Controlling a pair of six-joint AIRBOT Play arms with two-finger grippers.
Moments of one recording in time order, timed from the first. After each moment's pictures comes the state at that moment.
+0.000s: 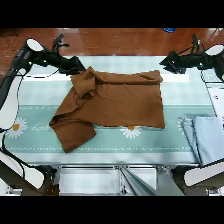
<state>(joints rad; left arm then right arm) 0.00 -1.87 1.76 0.90 -1.22 -1.40 -0.19 -1.76 1.60 -0.82 1.02 1.46</state>
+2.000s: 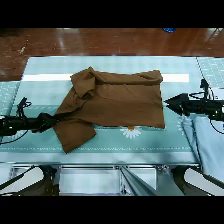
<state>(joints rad) 0.55 -1.24 0.53 0.78 -1.12 -0.96 -0.45 -1.22 0.69 -0.51 1.21 1.04</state>
